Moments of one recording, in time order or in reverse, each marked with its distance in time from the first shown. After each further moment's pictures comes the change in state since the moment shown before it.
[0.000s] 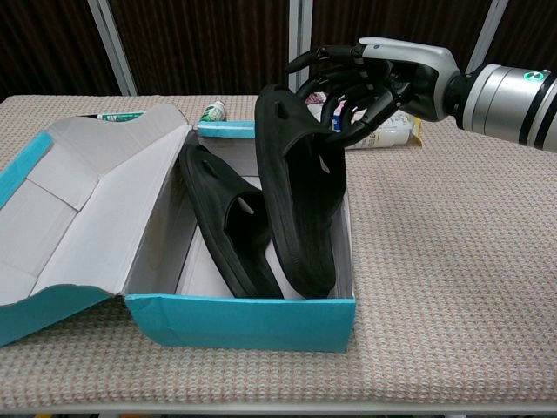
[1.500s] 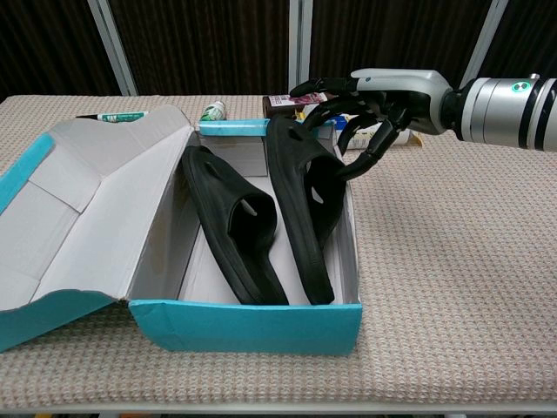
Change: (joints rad) left arm 0.007 -0.009 0.002 0.016 0.000 -0.001 -0.025; right arm 0.071 0.023 -0.072 0.038 -0.027 -0.094 -0.043
